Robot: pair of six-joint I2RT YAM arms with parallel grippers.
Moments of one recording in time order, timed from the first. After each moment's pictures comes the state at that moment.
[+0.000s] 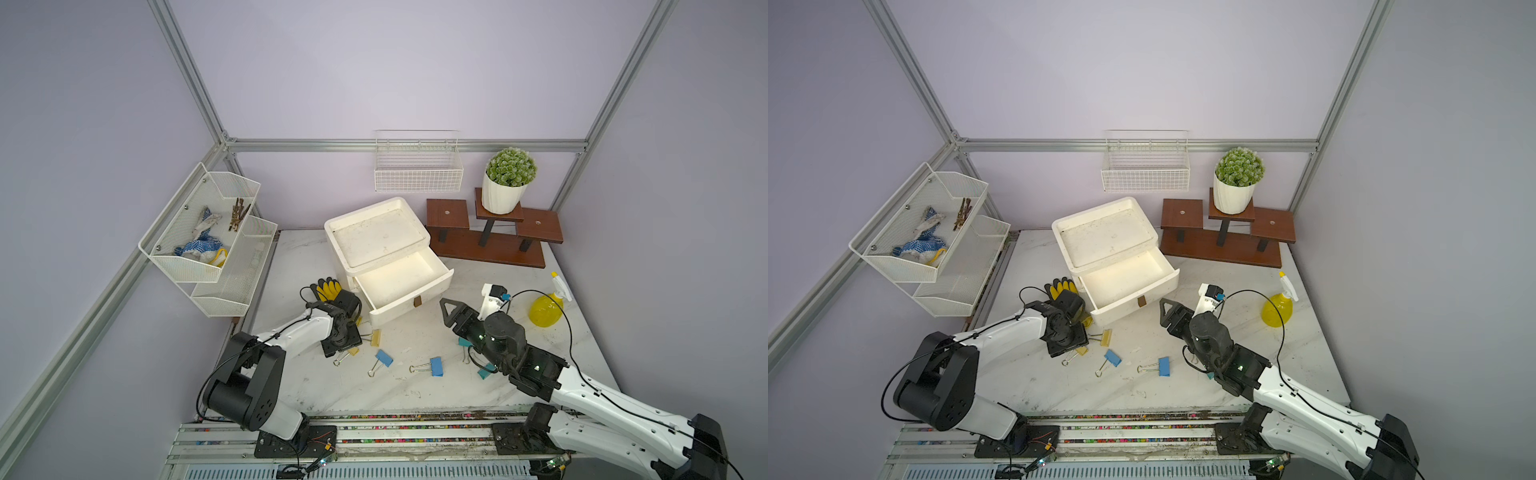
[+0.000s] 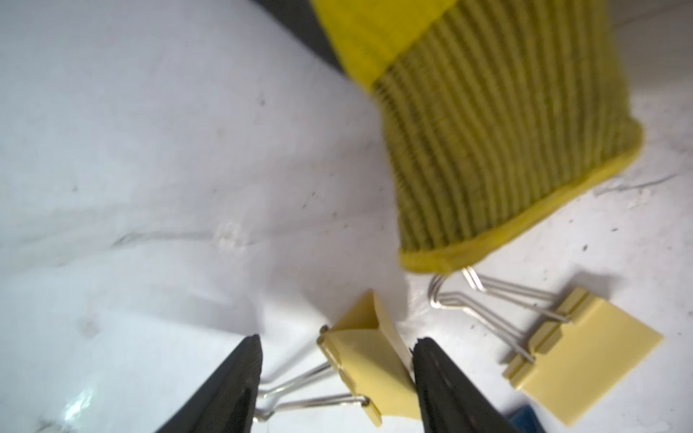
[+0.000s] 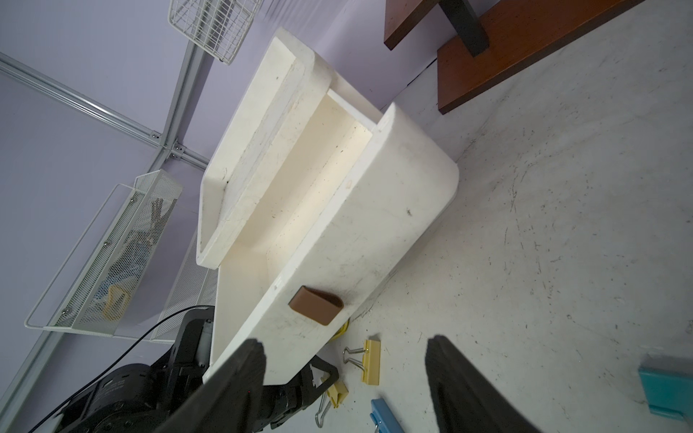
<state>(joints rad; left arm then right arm) -0.40 1.47 0.81 -0.75 -0.07 -0.81 0.85 0.88 0.62 -0.03 0.37 1.03</state>
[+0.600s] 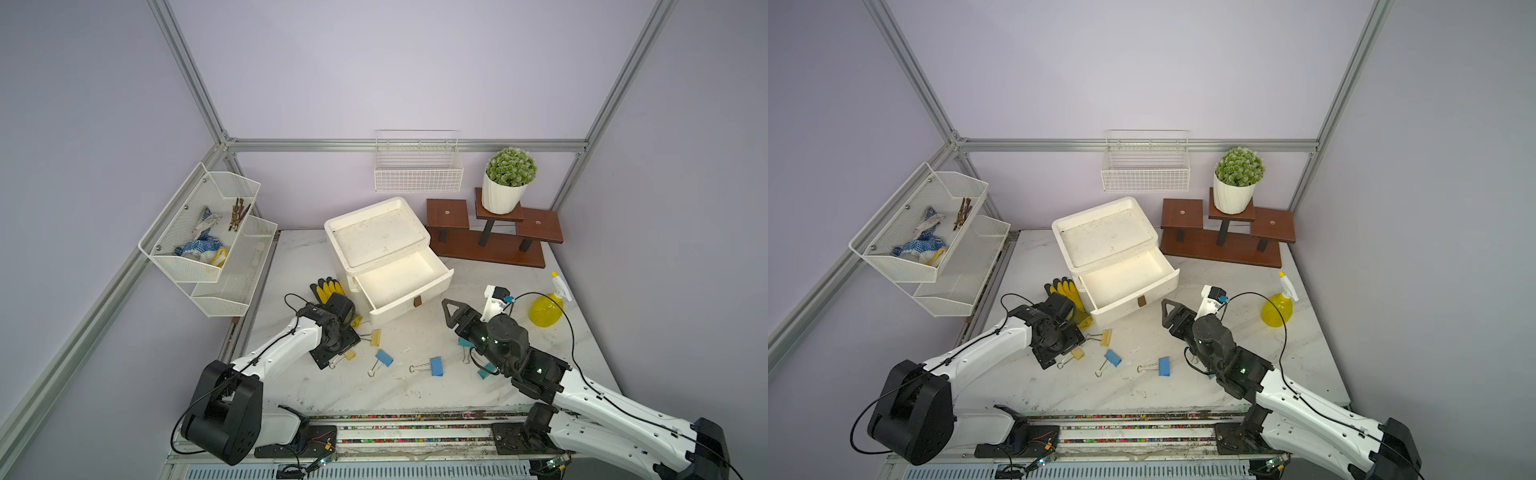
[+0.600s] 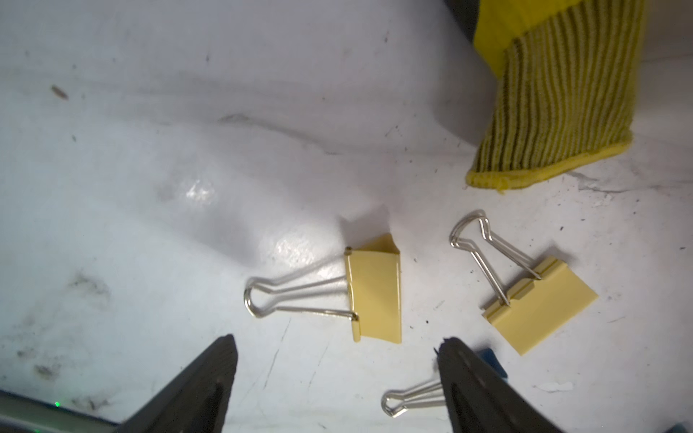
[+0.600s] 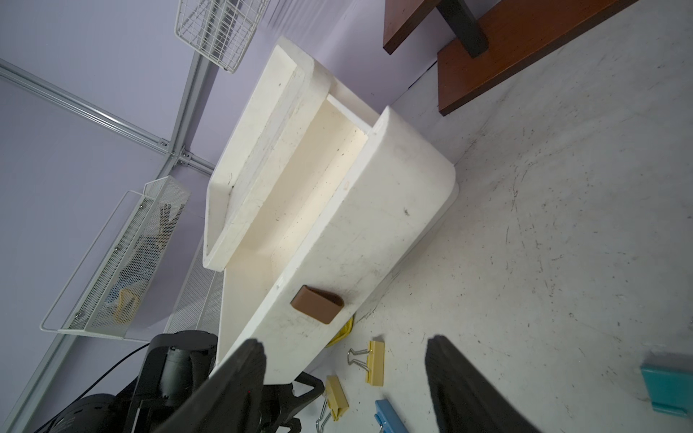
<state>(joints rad) -0.40 1.31 0.82 -0.89 -0.03 -1.20 0.85 0.85 0.60 -0.02 0.37 1.04</state>
